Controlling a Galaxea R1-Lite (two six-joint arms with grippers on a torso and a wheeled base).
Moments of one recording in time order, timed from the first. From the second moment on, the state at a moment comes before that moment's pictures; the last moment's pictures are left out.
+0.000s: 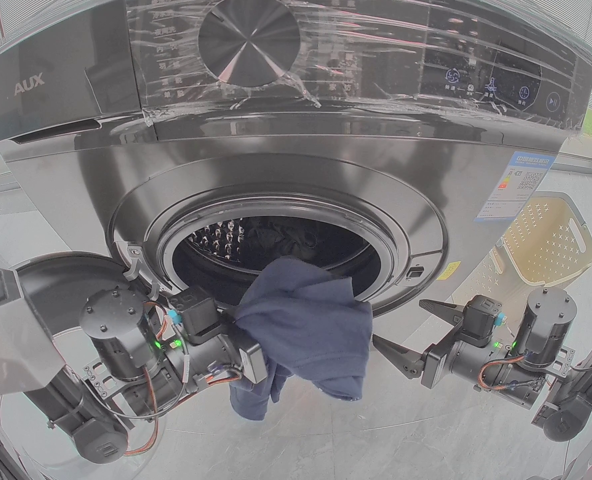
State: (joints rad) left arm -0.67 1.90 -0.36 -1.55 -0.13 -0.08; right arm 0.63 1.80 -0.25 -1.41 0.03 0.04
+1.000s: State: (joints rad) left arm -0.55 2.37 -1.24 -1.32 -0.02 -0.11; right arm 0.68 1.81 -0.25 -1.42 0.03 0.04
